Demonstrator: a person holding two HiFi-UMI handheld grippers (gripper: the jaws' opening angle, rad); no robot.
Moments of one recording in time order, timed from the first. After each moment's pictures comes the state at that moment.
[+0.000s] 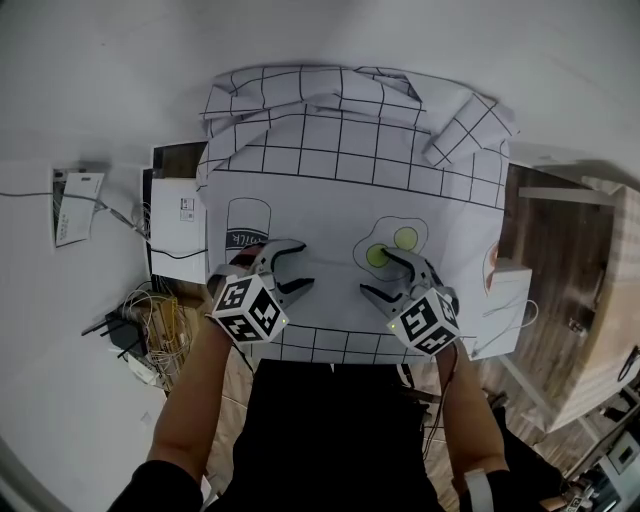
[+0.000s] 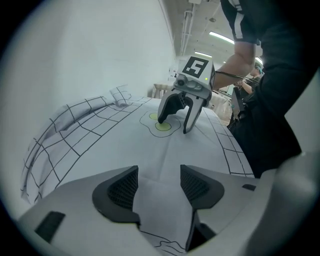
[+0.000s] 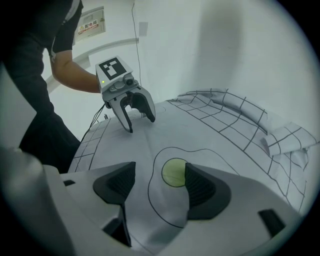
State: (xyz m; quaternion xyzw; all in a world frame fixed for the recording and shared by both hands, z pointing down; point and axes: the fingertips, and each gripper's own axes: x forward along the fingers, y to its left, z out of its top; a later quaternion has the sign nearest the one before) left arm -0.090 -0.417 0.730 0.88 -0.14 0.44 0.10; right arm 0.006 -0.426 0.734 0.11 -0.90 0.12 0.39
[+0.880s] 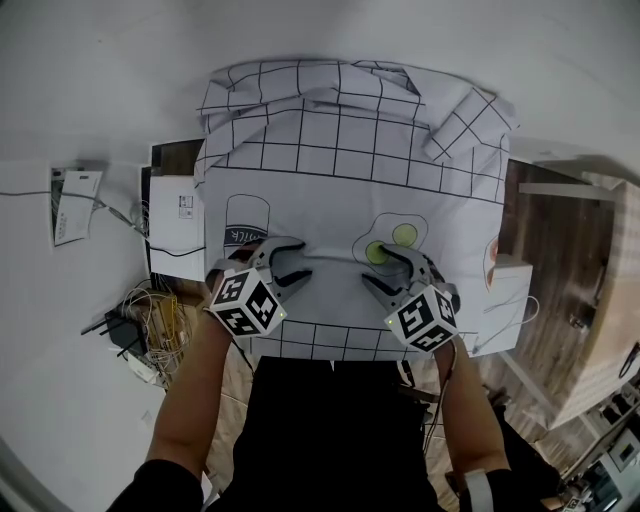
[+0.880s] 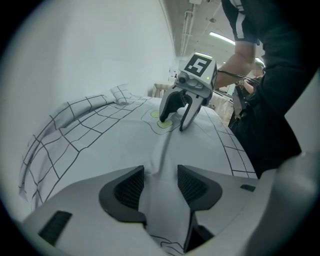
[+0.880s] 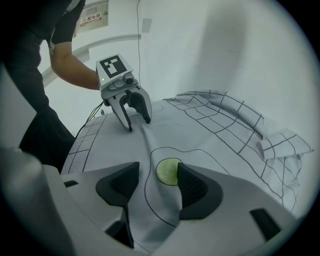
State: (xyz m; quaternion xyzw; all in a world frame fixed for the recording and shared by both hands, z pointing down) left arm -0.092 -0.419 0.736 0.88 -0.14 0.43 0.11; right arm 0.008 -0.432 0.737 0.13 -0.90 0.10 0.41
